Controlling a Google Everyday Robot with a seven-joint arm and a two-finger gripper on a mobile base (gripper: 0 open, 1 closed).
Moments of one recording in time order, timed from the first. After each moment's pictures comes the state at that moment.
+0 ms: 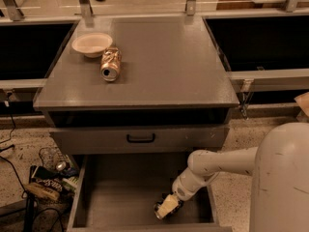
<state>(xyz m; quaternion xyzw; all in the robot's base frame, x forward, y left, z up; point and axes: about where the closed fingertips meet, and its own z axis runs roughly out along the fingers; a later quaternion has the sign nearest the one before) 0.451 -0.064 0.379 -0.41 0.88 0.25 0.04</state>
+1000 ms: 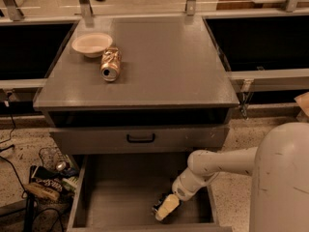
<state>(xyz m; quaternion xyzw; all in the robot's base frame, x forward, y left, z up) 0.450 -0.064 0.379 -0.41 0.88 0.25 0.04</state>
